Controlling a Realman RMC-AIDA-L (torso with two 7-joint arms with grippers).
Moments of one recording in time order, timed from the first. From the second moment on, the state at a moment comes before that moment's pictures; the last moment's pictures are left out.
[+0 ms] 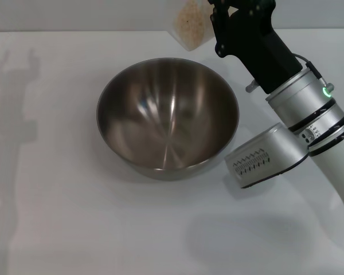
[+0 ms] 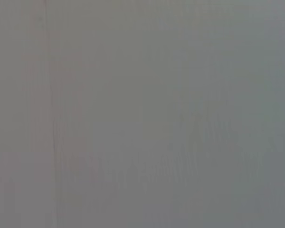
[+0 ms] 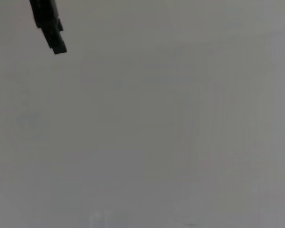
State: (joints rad) left arm -0.41 -2.06 -1.48 -0.49 2.64 1.01 0.16; right arm 0.54 2.08 0.66 0.50 -2.40 -1.29 -1.29
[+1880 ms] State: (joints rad) left arm -0.41 -2.06 -1.48 -0.49 2.64 1.04 0.16; right arm 0.53 2.07 0.68 0.44 -2.54 -1.35 -1.63
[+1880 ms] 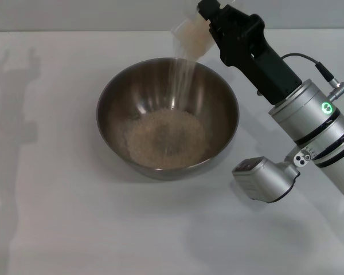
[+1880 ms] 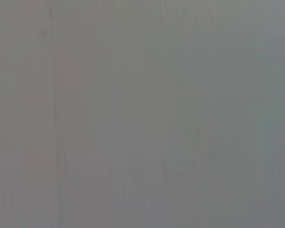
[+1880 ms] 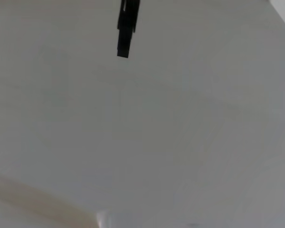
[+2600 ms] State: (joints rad) left arm -0.42 -2.06 -1.48 -0.49 2.64 1.04 0.16; right arm 0.53 2.07 0.70 0.42 -2.58 -1.35 -1.67
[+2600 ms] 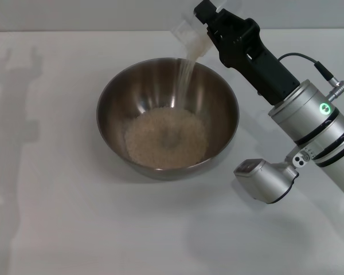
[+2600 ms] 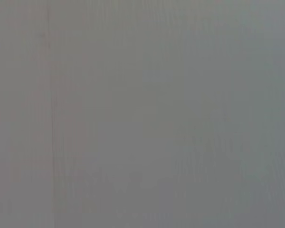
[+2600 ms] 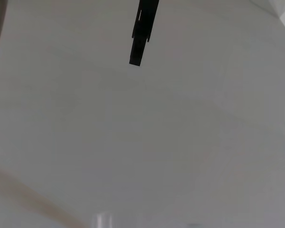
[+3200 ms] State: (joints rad) left arm -0.42 -2.06 -1.48 -0.49 2.64 1.05 0.16; right arm 0.54 2.08 0.70 0.41 -2.58 -1.34 -1.66
